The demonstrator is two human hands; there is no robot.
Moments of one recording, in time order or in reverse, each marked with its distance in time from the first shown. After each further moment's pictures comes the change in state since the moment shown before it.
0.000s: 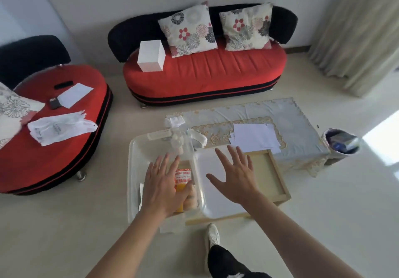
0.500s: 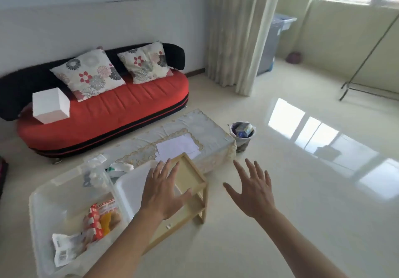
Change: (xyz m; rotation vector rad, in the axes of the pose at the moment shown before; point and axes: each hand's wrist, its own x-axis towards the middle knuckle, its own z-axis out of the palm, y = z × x) left_hand -0.060 0.241 -0.009 0.000 -0.104 0.509; right_hand -0.266 0.175 -0.083 -0.021 0.251 0.597
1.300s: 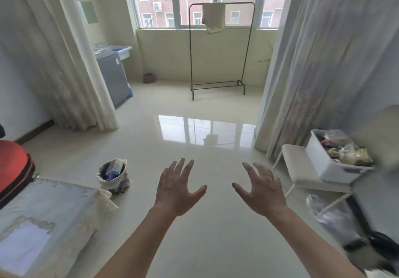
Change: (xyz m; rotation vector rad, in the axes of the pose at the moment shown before) left_hand 0.034 0.598 0.081 -0.098 -0.107 0.727; right_hand -0.210 0.484 -0.189 -0.019 0.224 0.732
